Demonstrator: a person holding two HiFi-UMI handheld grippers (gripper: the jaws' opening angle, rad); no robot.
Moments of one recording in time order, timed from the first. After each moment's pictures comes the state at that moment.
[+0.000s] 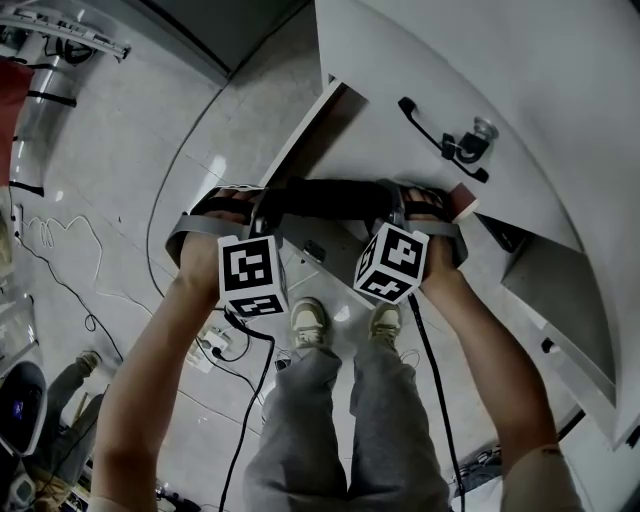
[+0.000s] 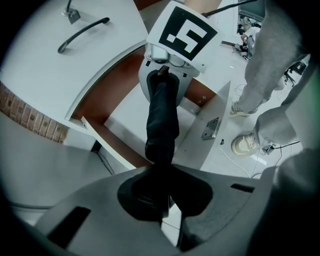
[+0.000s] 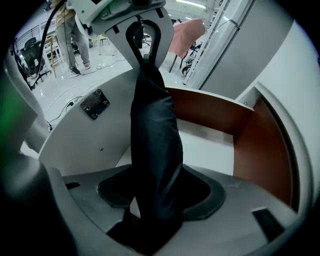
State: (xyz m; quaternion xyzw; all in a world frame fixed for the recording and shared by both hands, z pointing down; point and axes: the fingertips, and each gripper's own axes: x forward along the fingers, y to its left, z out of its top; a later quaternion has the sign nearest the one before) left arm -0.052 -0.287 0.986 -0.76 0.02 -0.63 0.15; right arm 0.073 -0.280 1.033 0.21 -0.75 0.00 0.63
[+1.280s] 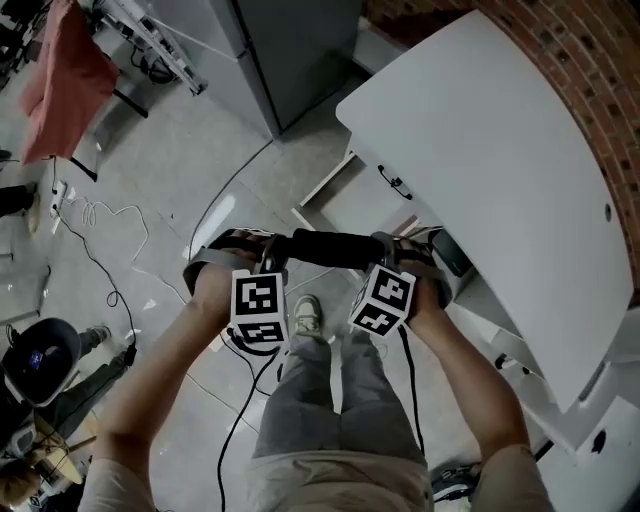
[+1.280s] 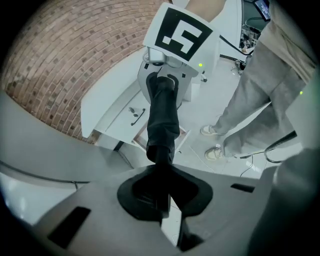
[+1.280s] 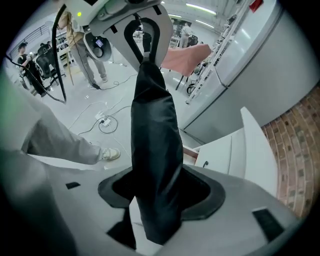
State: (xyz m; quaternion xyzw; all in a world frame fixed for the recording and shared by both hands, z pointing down) left arm -0.132 -0.176 0.604 -0.79 0.05 -0.60 0.12; right arm -0.008 -0.176 0.648 0.16 -0.74 -0.01 0.65
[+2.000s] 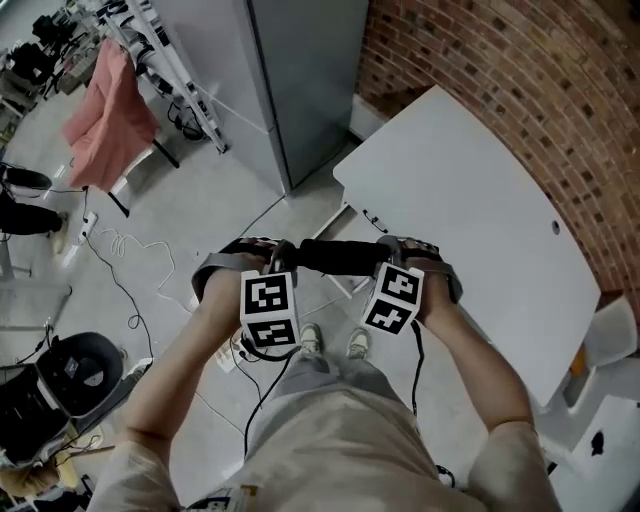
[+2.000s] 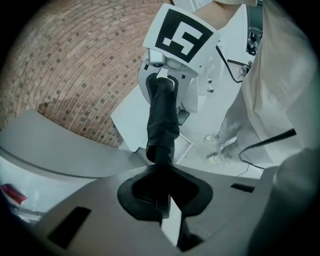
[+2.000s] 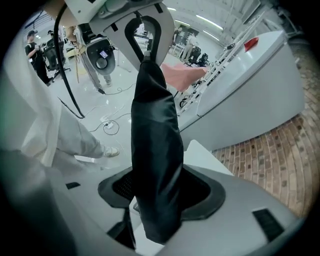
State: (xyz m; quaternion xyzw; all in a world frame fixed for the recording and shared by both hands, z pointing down) left arm -0.163 -0.088 0.318 -0.78 0.11 -0.59 0.16; right arm -0.038 -0.100 0.357 0.18 -0.73 -0.08 0.65
